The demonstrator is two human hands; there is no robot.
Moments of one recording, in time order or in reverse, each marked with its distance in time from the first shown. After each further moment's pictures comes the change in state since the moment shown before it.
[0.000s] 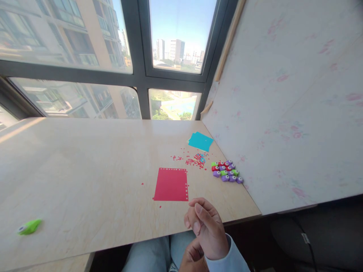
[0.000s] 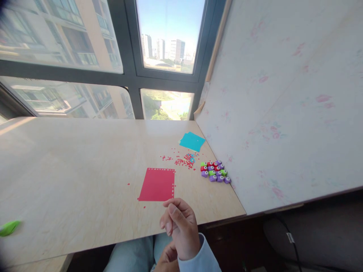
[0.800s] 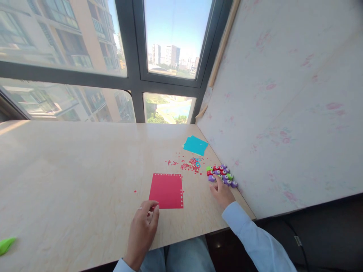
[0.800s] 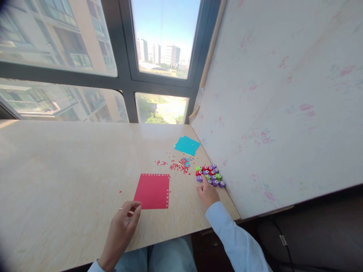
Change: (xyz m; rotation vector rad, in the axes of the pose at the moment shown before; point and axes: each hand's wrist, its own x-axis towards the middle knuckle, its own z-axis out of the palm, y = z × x) left_hand 0.002 0.136 -0.073 1.266 0.769 0.600; right_hand 0.091 -0.056 -0.164 -1.737 0.369 0.085
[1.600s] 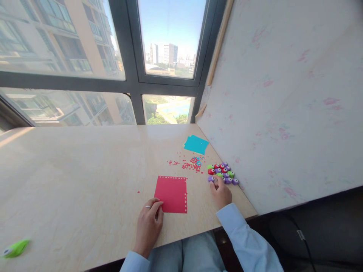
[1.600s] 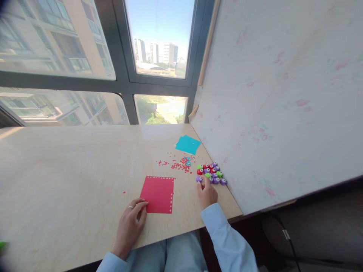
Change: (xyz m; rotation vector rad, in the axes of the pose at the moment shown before) left_hand 0.006 -0.027 0.014 0.318 0.018 0.300; right_hand -0.008 0.000 0.033 0.045 0.298 0.121
